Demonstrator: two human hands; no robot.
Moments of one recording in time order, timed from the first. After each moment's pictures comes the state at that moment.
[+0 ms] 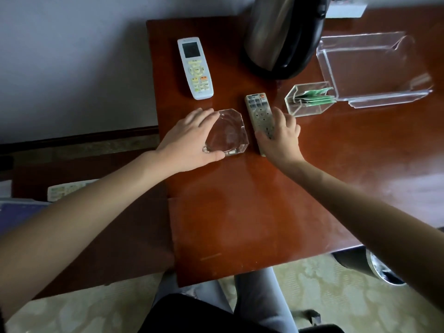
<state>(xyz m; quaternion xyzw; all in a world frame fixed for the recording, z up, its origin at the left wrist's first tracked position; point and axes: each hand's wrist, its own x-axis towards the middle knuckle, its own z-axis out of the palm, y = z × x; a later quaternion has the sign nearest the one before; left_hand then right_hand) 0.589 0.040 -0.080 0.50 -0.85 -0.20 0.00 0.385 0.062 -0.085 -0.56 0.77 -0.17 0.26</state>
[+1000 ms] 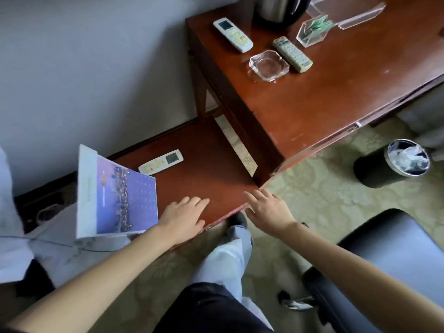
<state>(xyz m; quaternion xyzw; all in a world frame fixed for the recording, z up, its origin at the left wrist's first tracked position) 0.912 0.302 -0.106 0.35 -0.90 -0.16 -0.20 0.697 0.391 -0.121 -0.69 0.71 0.01 0.17</state>
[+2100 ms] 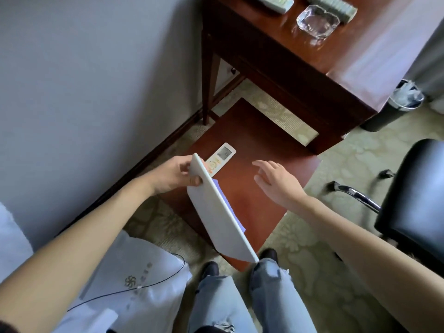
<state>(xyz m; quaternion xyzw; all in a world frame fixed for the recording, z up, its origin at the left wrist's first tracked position) 1.109 0.039 -0.142 0.17 -0.70 -0.69 -0.08 0.919 0.249 -0.166 -0.46 0.85 -0.14 0.21</state>
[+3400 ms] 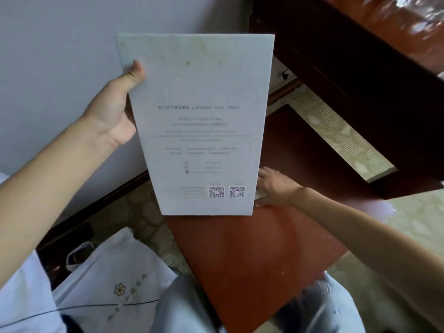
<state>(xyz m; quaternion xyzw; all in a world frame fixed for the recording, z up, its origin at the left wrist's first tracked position) 1.064 -0.047 -0.137 0.39 -0.50 -0.72 0.30 0.831 0.138 -0.330 -0.73 0.64 0.06 0.24</state>
